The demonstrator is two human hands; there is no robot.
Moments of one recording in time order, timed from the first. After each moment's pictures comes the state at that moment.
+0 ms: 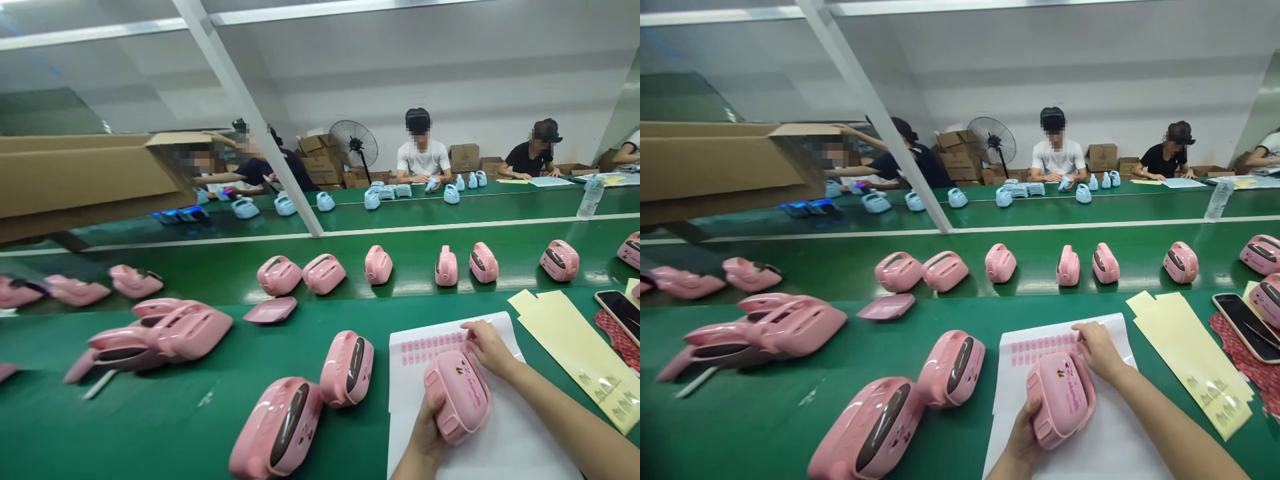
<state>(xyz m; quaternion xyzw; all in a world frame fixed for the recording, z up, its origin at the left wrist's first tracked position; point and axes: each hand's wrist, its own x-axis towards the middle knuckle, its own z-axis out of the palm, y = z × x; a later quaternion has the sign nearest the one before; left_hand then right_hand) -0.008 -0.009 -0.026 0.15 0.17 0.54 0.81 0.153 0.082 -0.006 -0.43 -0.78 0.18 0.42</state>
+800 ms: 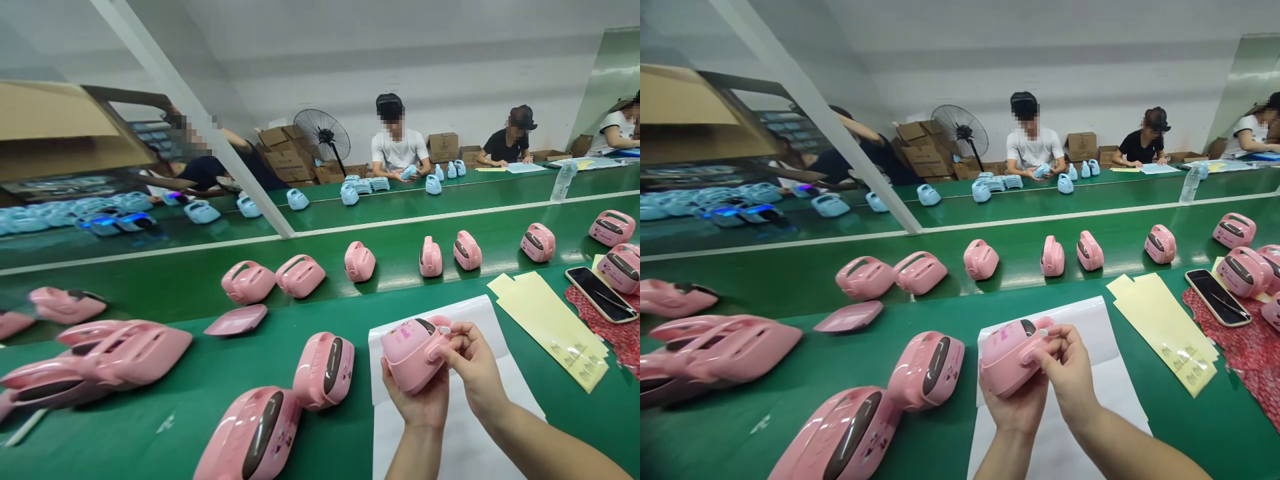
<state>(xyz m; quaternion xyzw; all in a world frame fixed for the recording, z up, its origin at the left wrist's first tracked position) 0.021 0.005 0.055 -0.03 0.12 0.67 0.73 0.101 -0.001 0.084 -0.40 -0.32 0.58 0.64</state>
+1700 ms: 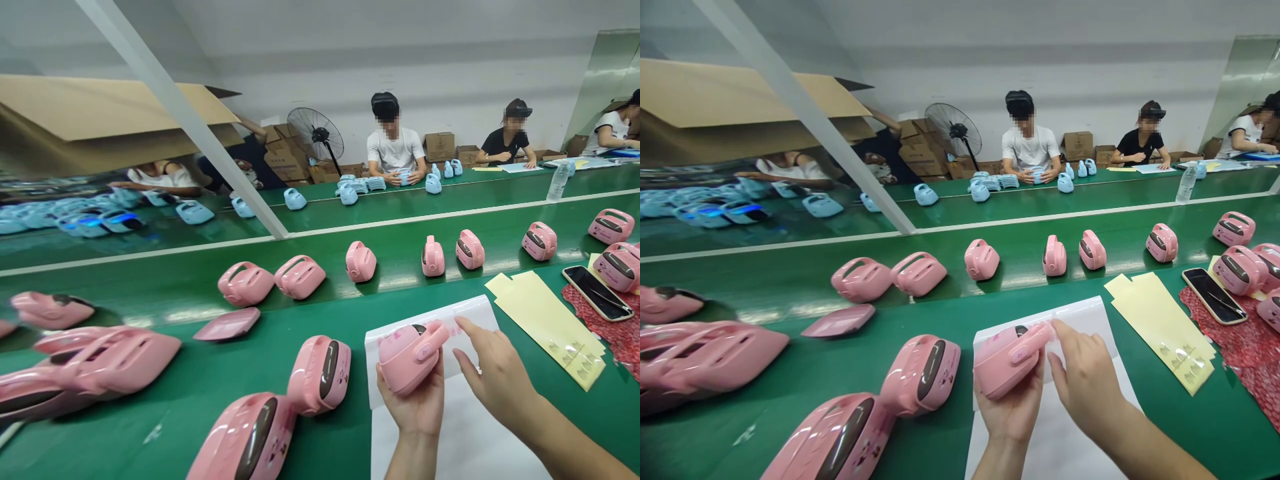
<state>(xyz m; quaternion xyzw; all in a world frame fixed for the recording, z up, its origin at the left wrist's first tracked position) 0.012 0.004 0.053 -0.02 0.10 0.66 0.75 0.136 -0.013 0.094 -0.49 -0.75 0.01 0.44</state>
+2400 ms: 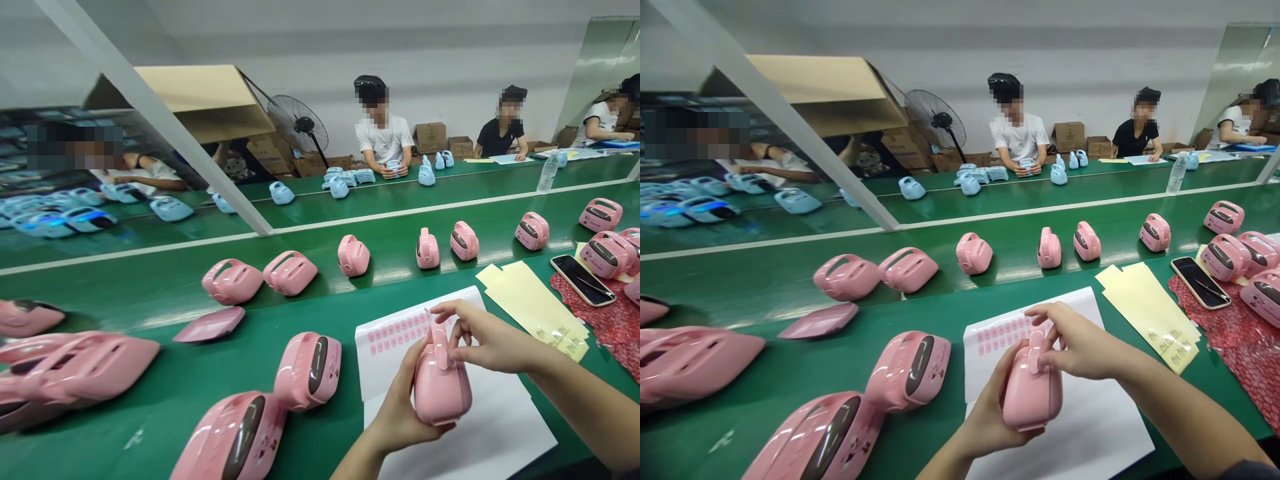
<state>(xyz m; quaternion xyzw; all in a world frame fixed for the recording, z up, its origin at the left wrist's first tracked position) -0.026 -0.011 0.039 0.67 0.33 0.47 0.47 0.173 0.012 0.144 -0.40 -0.70 0.51 0.30</state>
